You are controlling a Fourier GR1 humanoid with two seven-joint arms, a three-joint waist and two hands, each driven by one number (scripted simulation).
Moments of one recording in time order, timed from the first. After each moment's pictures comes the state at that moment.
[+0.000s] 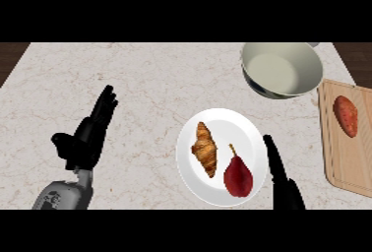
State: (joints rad) left arm -0.15 0.19 -0.17 -1.54 0.08 0.19 0.08; right arm 0.21 -0.06 0.55 -2.07 0.74 -0.31 0.75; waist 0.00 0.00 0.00
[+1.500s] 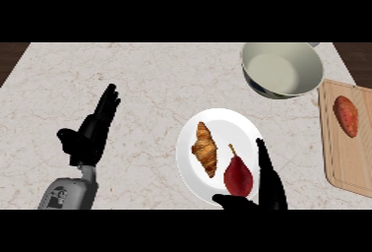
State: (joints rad) left arm -0.17 0.10 -0.08 -1.50 0.00 0.11 0.06; right arm 0.18 -0.05 0.45 -1.68 0.63 -0.46 0.53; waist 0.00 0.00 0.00
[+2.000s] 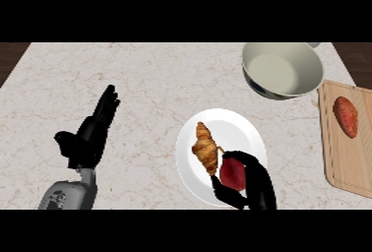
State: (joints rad) left arm -0.15 0.09 -0.08 -1.54 -0.02 0.10 0.08; right arm 0.09 -0.05 0.48 -1.54 0.64 -0.39 0.45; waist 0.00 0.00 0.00
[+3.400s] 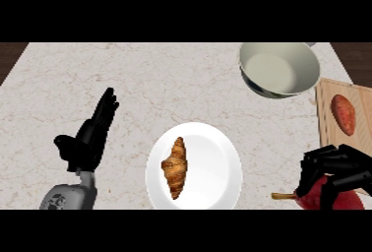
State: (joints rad) left arm -0.12 0.08 -0.07 -1.55 -0.03 0.09 0.08; right arm 0.00 -0.66 0.16 -1.93 -0.11 0.44 -0.46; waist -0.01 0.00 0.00
